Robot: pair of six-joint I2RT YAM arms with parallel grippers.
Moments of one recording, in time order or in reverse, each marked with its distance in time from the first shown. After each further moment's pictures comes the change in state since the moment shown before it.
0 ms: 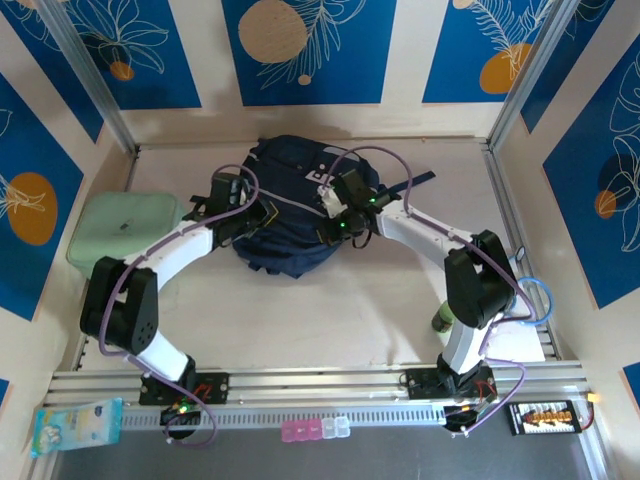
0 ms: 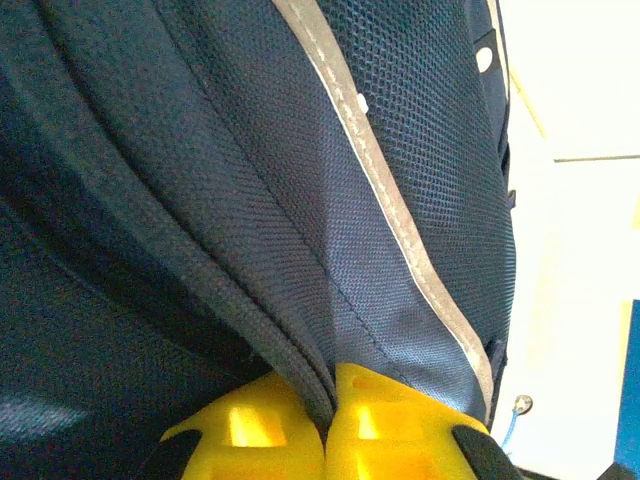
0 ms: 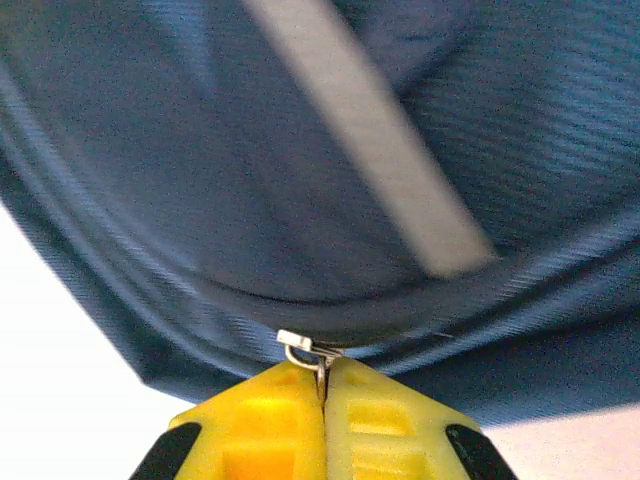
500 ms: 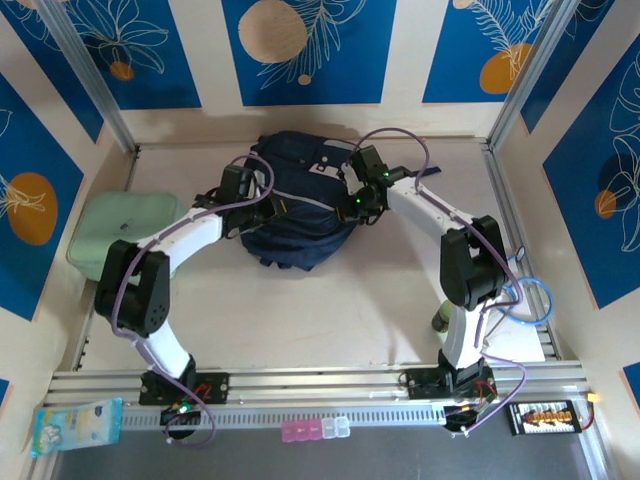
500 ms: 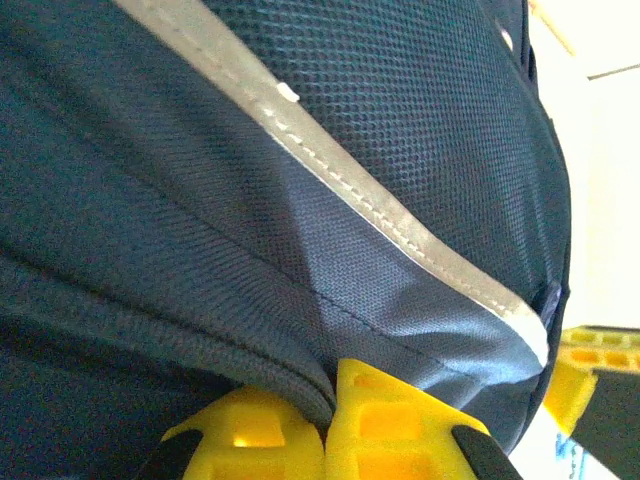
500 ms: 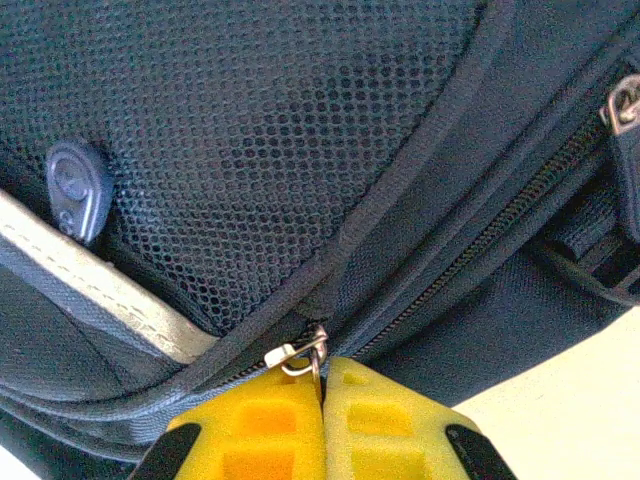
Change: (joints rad) left arm -0.013 0.130 0.129 -0.070 0.055 0.274; right arm -0.154 0.138 0.201 -0.125 0.014 0.055
